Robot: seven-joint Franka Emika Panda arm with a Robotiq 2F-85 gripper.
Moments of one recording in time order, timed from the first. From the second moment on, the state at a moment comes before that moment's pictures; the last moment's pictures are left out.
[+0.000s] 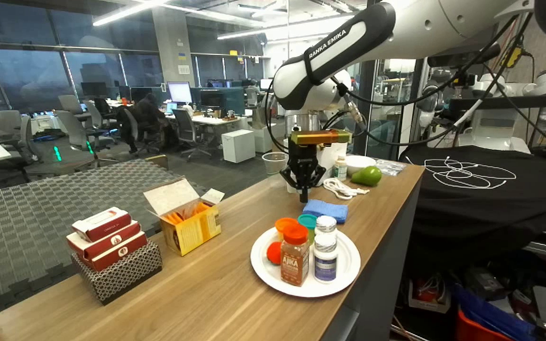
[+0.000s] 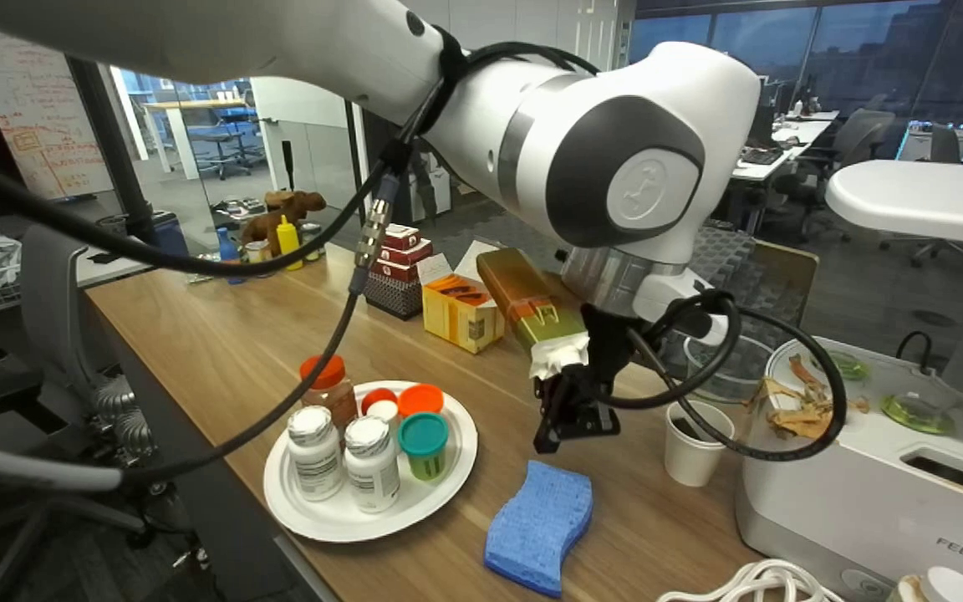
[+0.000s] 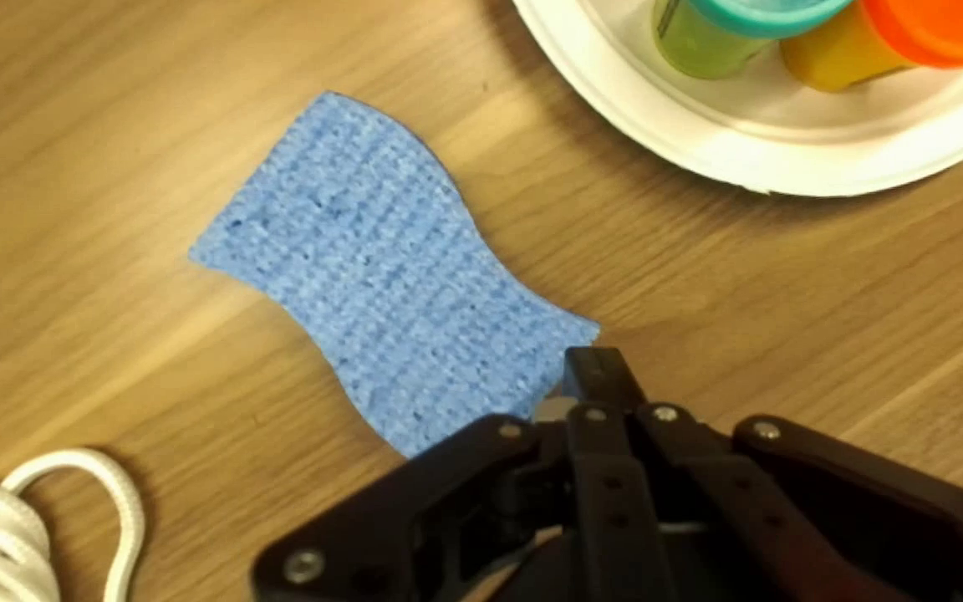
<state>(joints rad) -0.17 0.90 -0.09 -1.14 0.19 1.84 0.27</state>
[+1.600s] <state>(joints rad) -0.16 0.86 -0.11 -1.20 0.10 1.88 0.19</state>
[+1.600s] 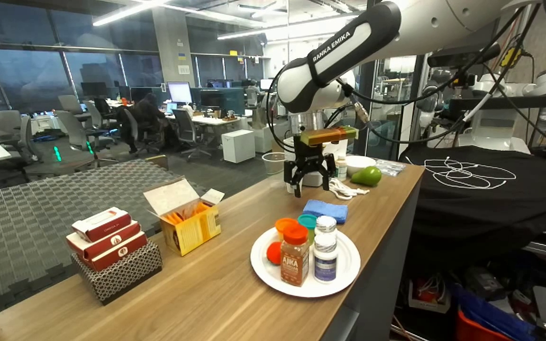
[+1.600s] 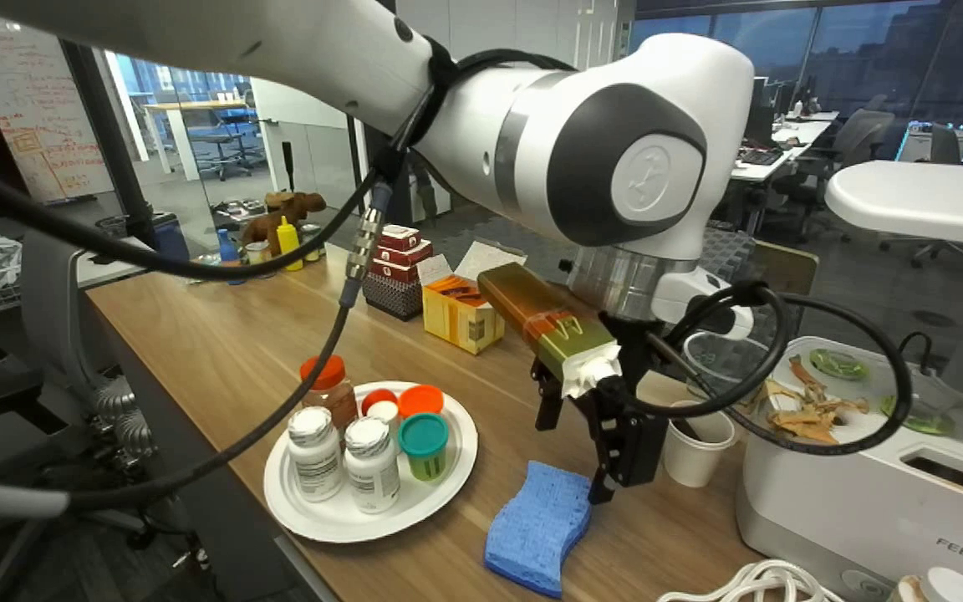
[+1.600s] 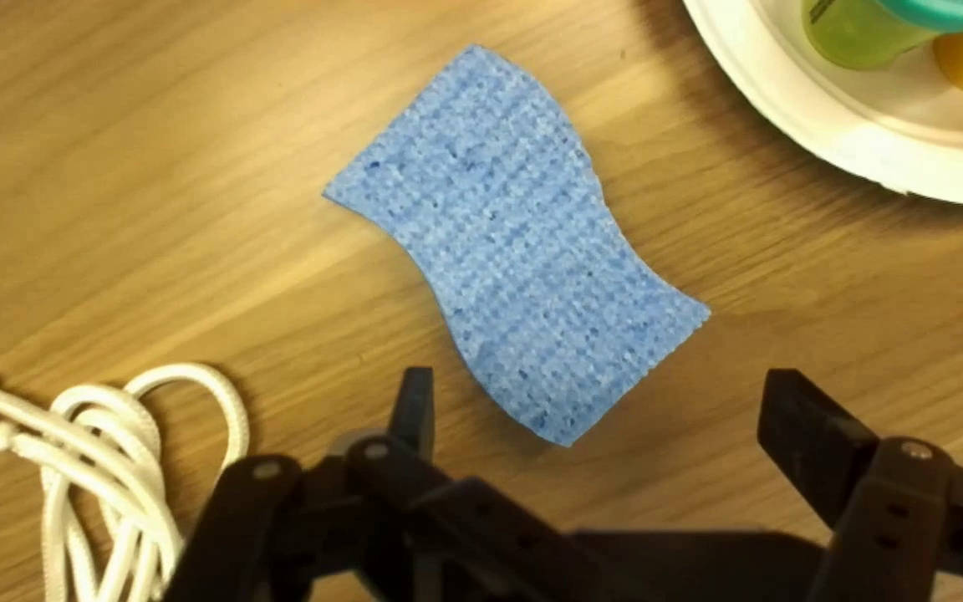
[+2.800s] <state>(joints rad) -0.16 0.60 -0.15 -1.66 0.13 2.11 0.27</state>
